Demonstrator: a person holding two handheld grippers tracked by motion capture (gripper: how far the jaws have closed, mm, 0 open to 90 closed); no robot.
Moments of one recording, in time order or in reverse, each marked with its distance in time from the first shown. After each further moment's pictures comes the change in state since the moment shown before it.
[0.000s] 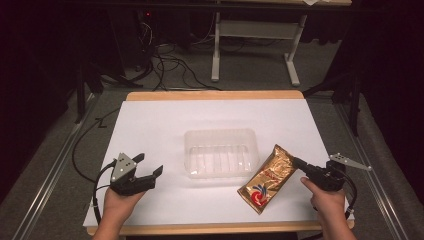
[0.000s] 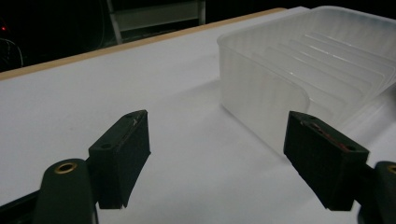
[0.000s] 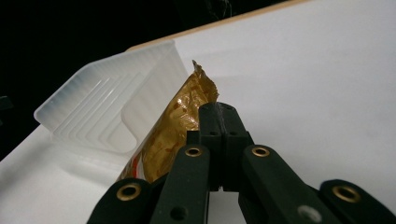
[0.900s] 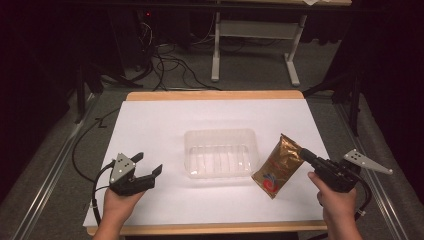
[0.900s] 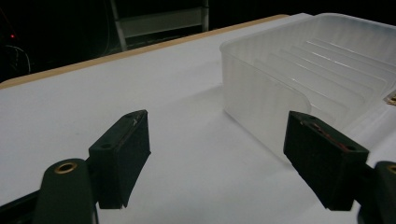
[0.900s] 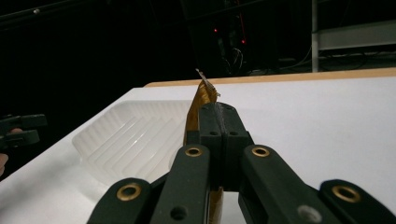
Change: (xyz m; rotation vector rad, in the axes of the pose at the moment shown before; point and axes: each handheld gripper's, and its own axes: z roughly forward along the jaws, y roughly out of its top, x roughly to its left) left arm -0.001 0.000 -0.001 -0.015 0.016 0.007; right arm 0.037 0.029 -0.032 -0.168 0.036 -0.159
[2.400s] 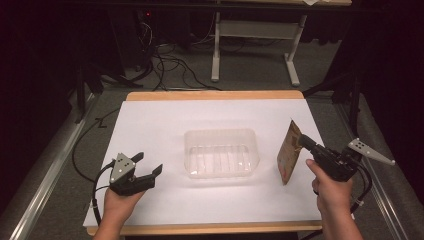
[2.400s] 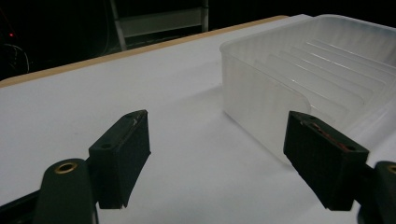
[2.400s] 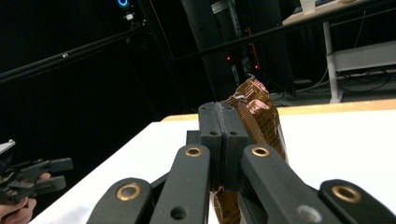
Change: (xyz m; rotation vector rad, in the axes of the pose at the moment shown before) left arm 0.001 0.000 0.000 -0.002 -0.003 -0.011; right arm 0.007 0.027 0.013 -0.116 0.061 0.069
